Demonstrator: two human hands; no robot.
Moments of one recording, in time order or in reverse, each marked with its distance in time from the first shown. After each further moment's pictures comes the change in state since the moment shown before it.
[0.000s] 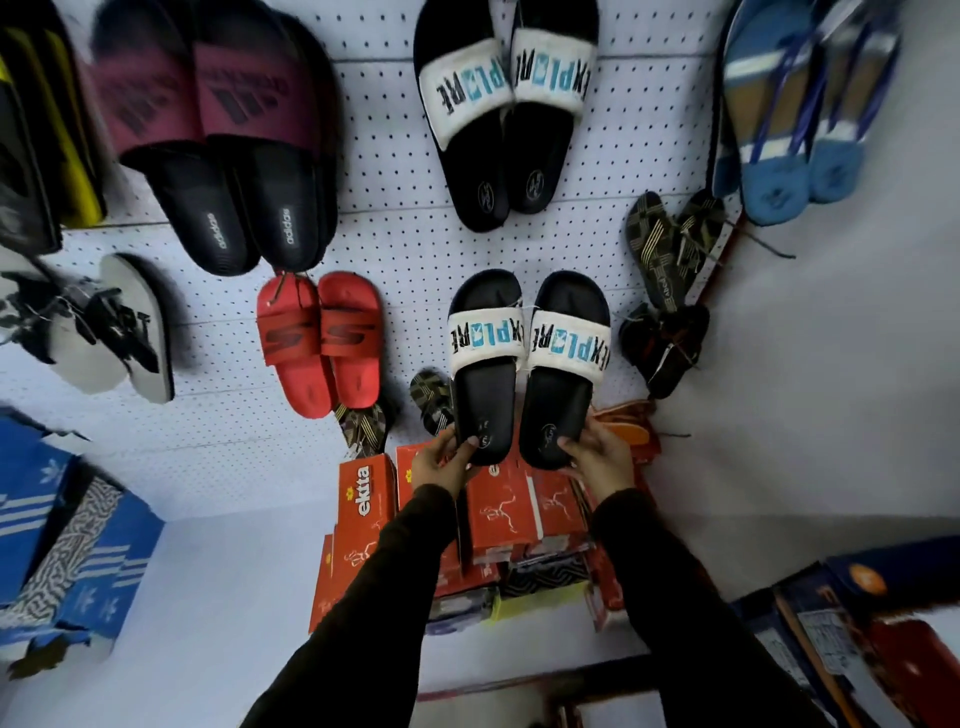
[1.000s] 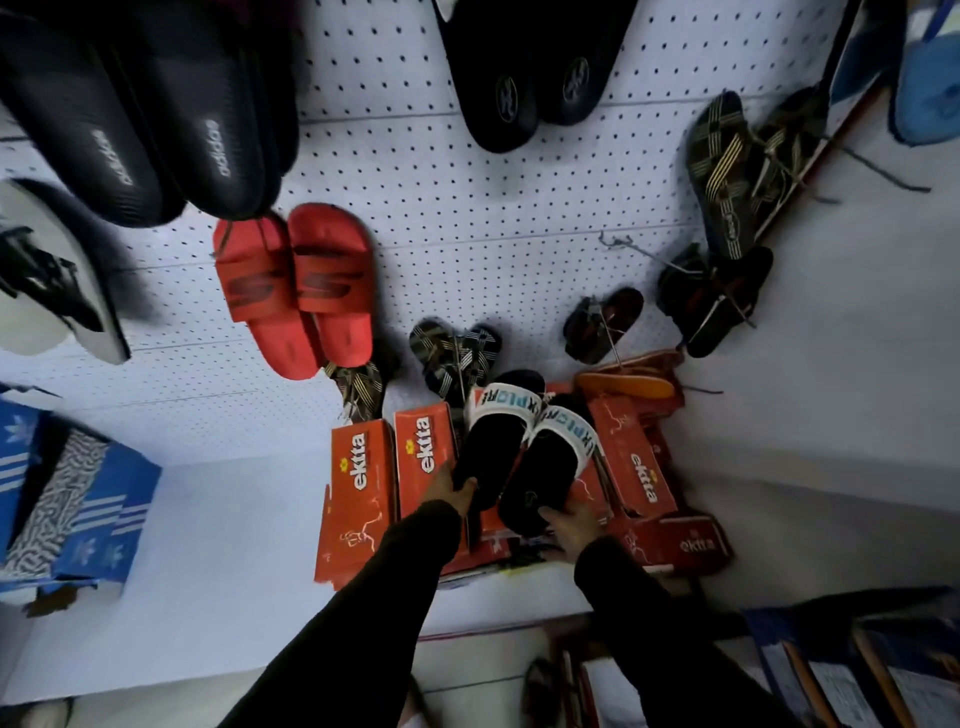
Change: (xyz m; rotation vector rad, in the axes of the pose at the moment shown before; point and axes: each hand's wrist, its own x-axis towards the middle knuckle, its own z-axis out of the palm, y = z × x) left_hand 0.074 -0.087 -0.035 0.818 -0.120 -0.209; right_hand 0.033 0.137 0.011 -0.258 -0.027 0.716
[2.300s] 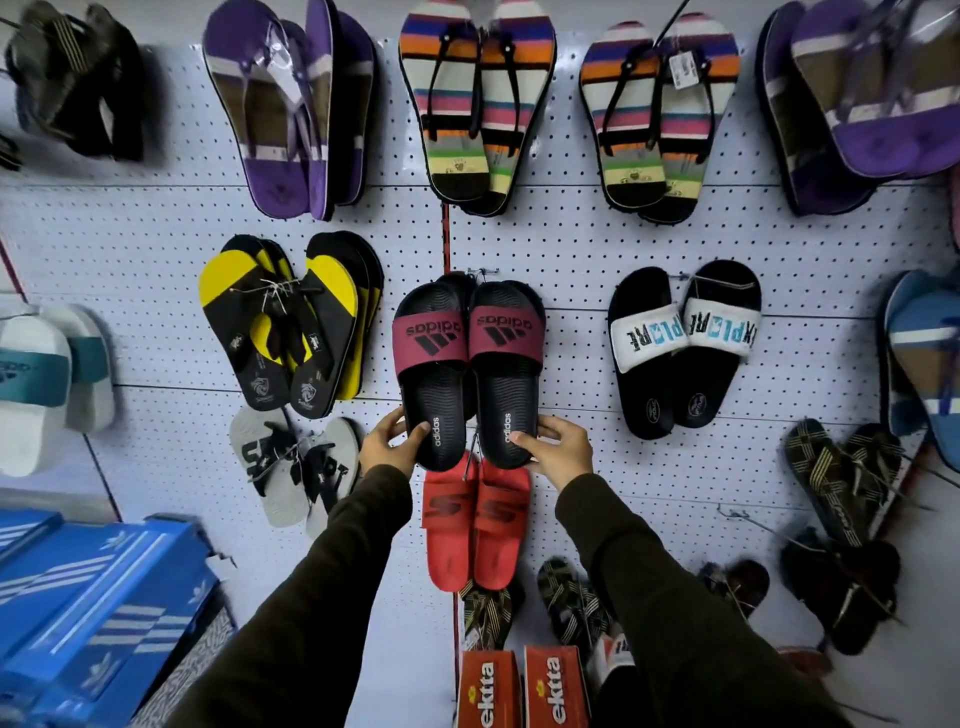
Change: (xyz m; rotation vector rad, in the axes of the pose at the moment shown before) left_hand -0.122 0.140 -0.376 -0.619 0.707 0.591; right_hand -0.257 -0.264 0.237 0.015 -0.124 -1.132
